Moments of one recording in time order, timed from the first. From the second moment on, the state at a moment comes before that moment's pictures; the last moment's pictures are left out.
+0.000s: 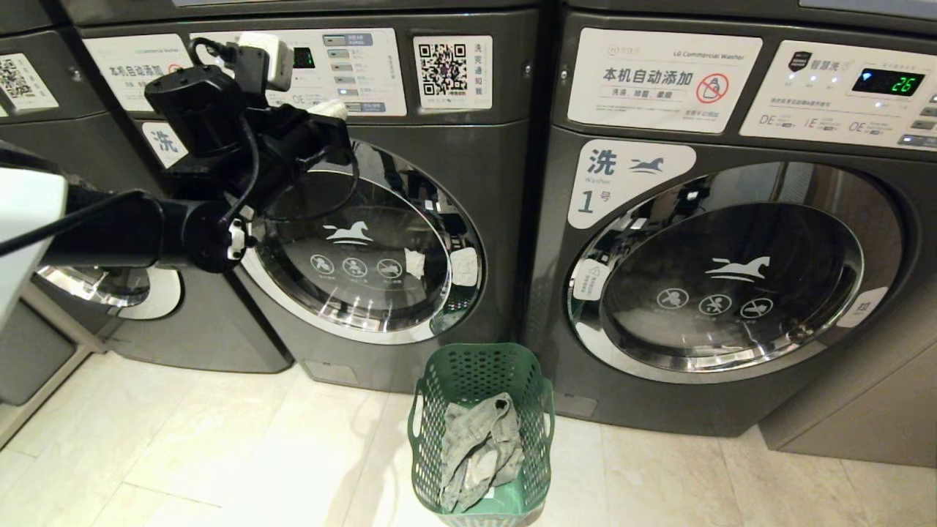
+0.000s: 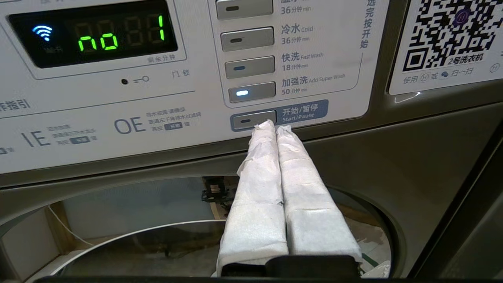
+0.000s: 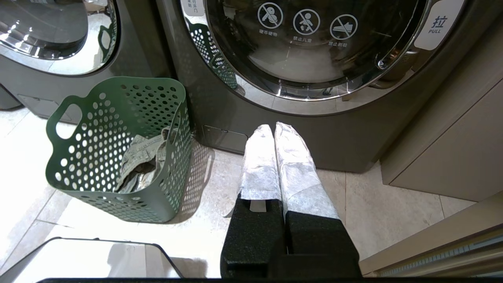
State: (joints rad) left arm -0.23 2.03 -1.59 -0.80 -0.09 0.15; right arm 0.00 0.00 0.00 0.00 0.02 -0.03
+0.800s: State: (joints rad) left arm -0.24 2.12 -1.72 -0.79 -0.06 0.15; right arm 0.00 0.00 0.00 0.00 0.02 -0.03
